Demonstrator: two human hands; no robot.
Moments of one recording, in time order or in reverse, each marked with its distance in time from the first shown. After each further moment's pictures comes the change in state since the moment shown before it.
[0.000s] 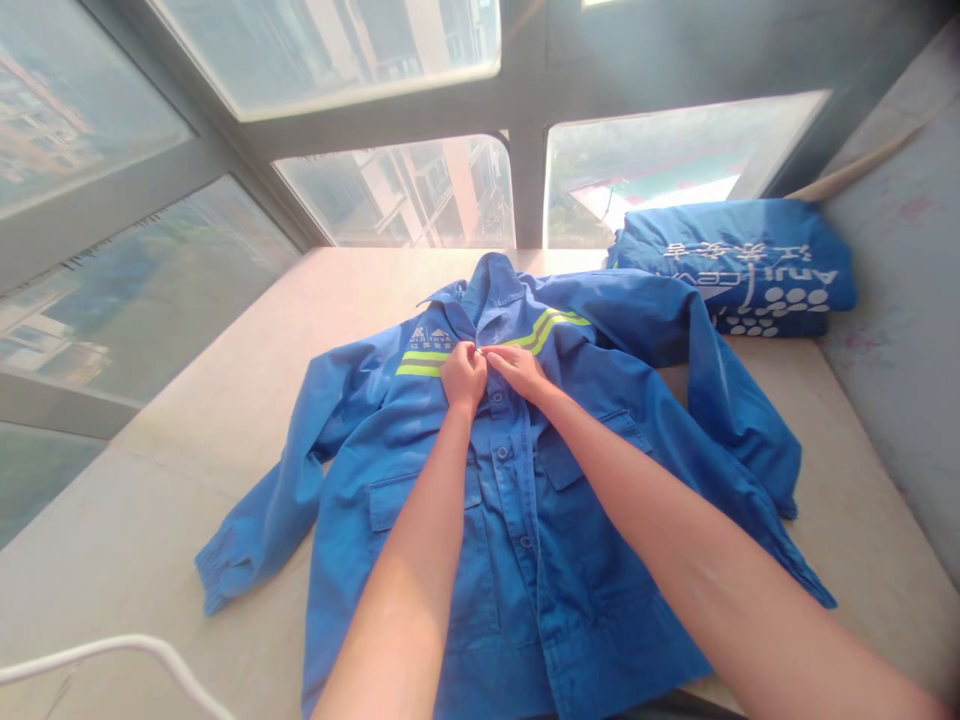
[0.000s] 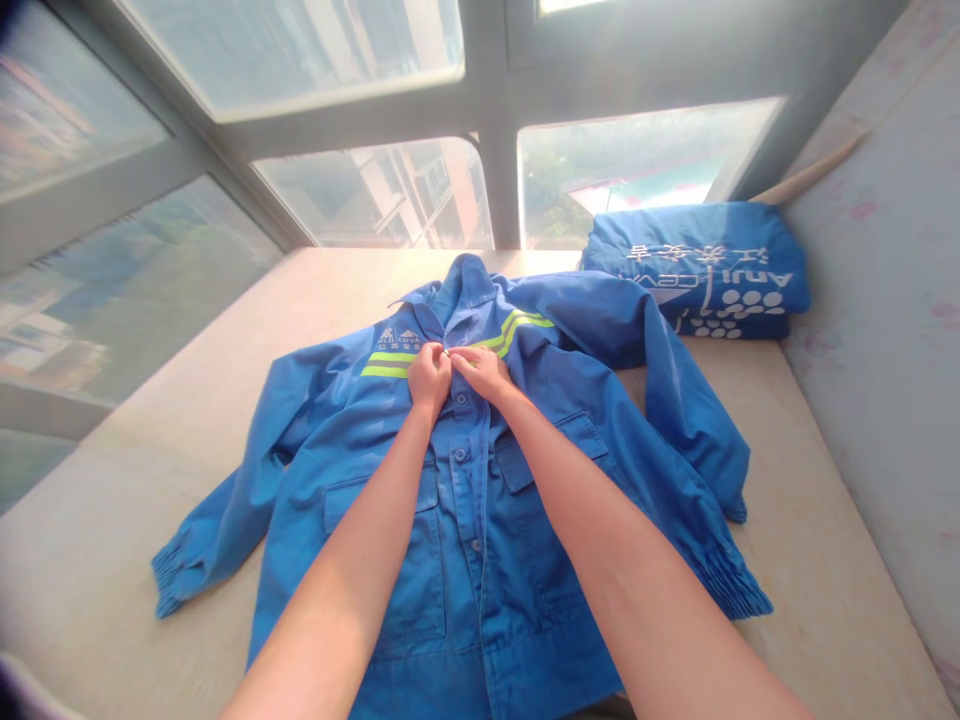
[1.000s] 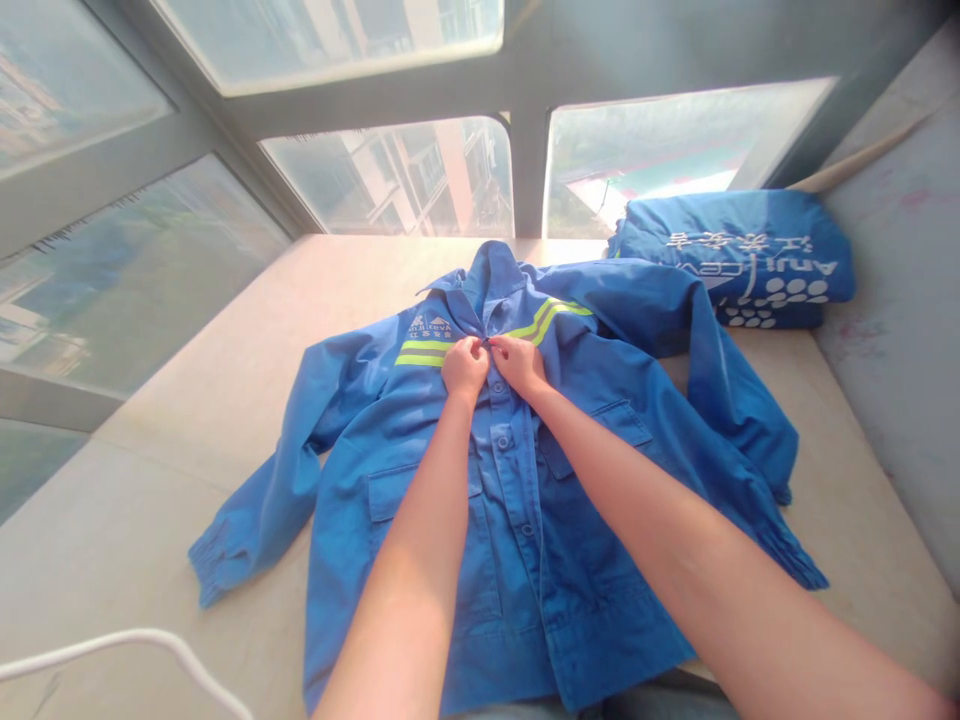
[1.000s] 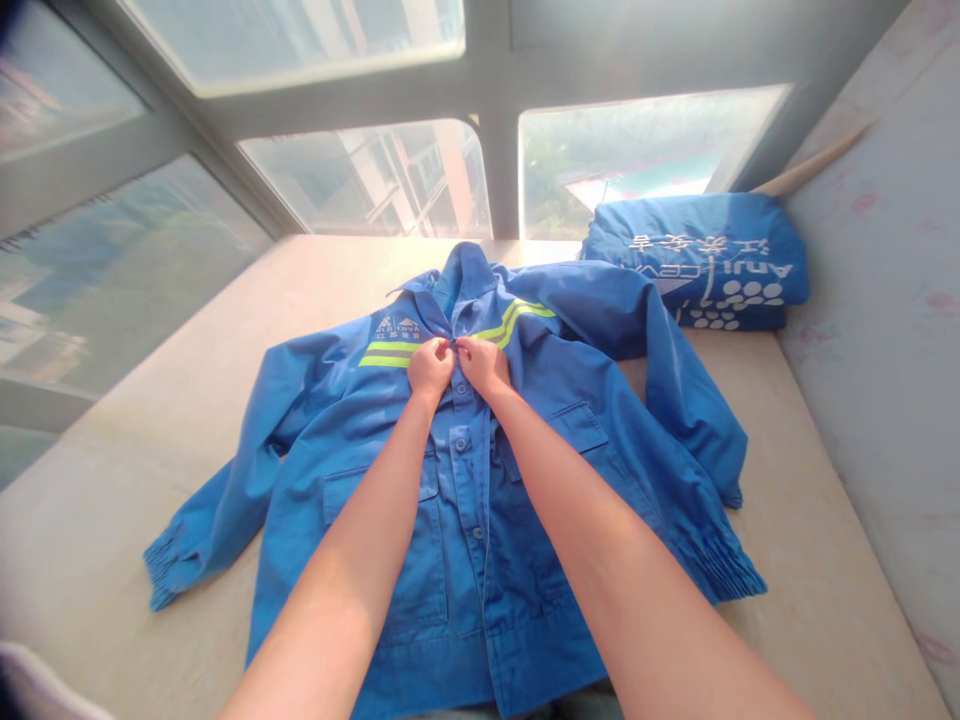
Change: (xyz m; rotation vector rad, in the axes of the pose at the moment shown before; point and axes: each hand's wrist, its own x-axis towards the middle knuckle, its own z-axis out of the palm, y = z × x) left_hand 0.003 -0.001 0.007 0.014 -0.067 0.002; right_hand -0.003 -0.007 0.007 -0.437 0.096 0.097
